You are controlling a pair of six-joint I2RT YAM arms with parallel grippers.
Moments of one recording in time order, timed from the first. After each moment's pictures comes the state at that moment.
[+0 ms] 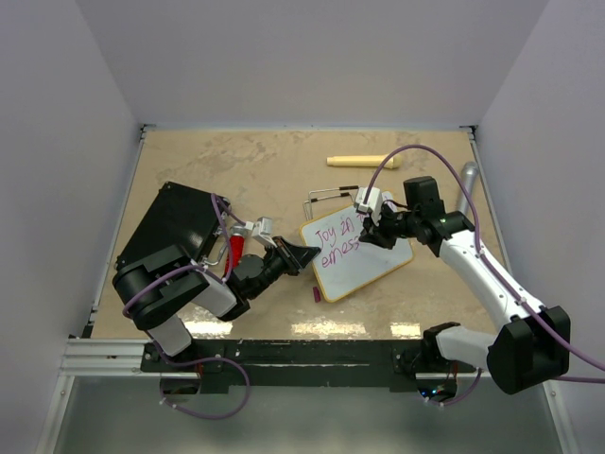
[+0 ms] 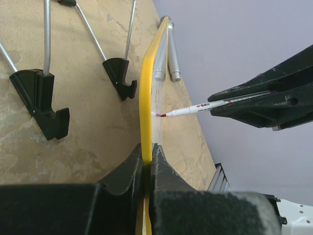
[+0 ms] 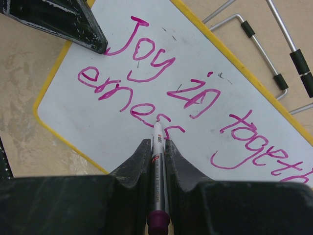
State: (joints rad) left arm -0.90 1.66 0.31 1.32 -0.14 -0.96; right arm 0.31 1.19 0.93 -0.58 -0.64 -0.70
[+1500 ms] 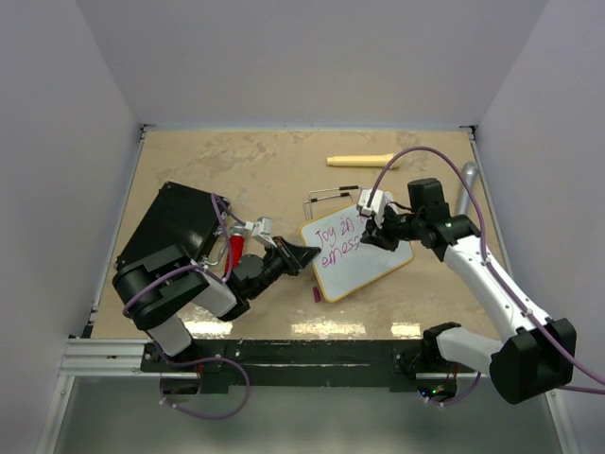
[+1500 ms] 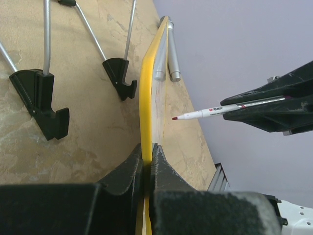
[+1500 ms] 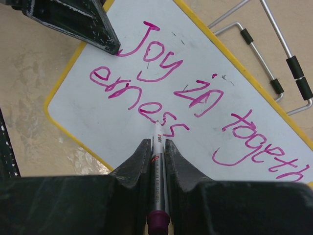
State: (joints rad) left arm -0.90 1.66 0.31 1.32 -0.14 -0.96; right arm 0.31 1.14 0.93 -0.61 -0.65 -0.71
